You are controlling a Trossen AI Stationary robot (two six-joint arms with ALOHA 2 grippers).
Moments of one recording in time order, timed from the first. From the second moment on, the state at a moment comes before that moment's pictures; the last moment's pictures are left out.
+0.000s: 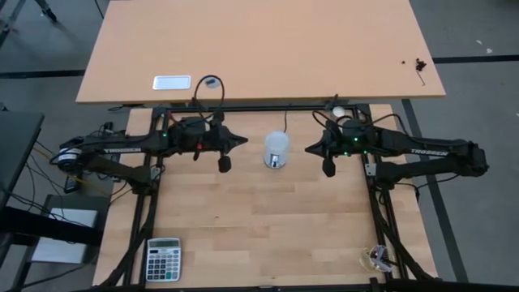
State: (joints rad) left arm 0.18 1.17 0.89 0.01 -0.03 0.15; right arm -0.23 0.86 0.68 -0.31 -0.07 0.06
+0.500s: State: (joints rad) left arm 0.16 1.01 0.89 -0.09 -0.03 0.14; right arm -0.19 0.72 0.68 -0.36 -0.05 0.05
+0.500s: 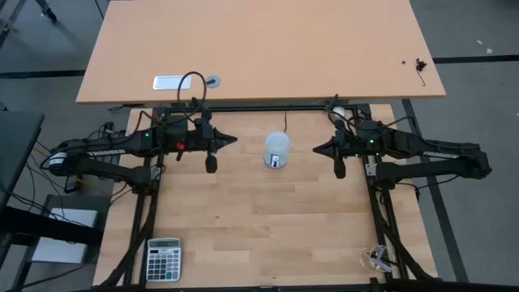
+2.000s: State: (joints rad) left arm 0.12 0.77 0.45 0.08 0.00 0.04; right arm -0.12 0.58 0.51 -0.32 -0.02 0.11
